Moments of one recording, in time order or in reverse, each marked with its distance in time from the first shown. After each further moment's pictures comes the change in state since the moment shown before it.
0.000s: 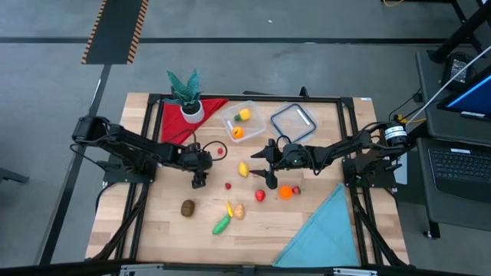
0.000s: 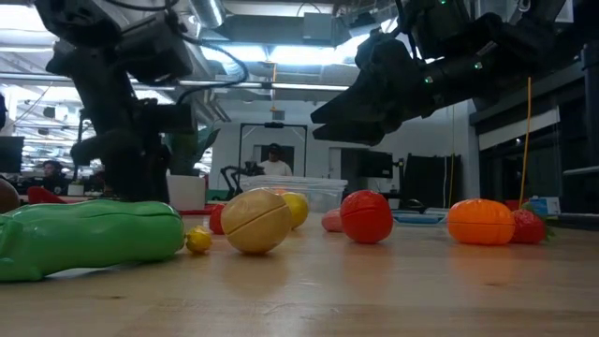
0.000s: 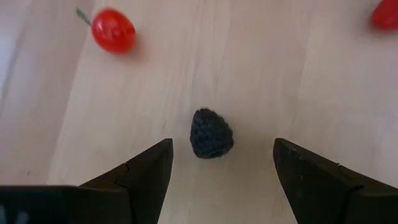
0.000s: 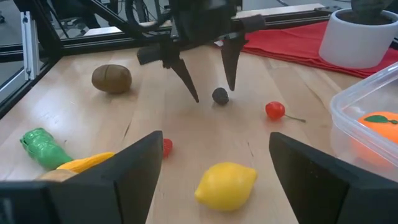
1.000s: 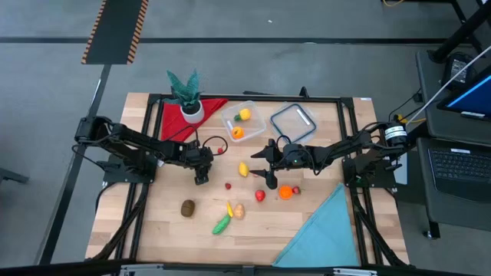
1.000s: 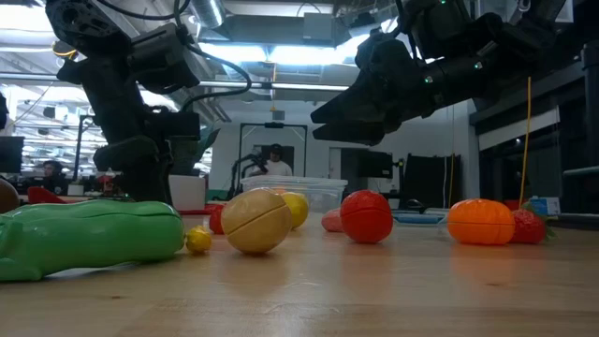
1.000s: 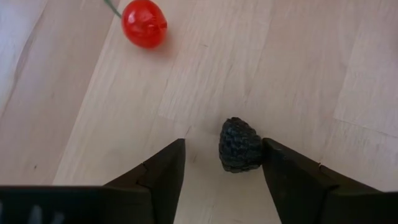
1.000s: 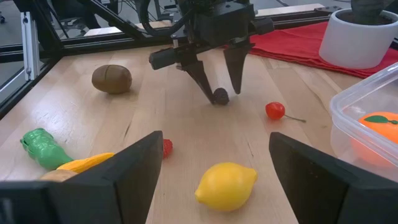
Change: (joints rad) left arm 0.063 0.022 0.000 0.028 0.008 -0.050; right arm 0.000 0.000 0.000 0.000 0.000 0.001
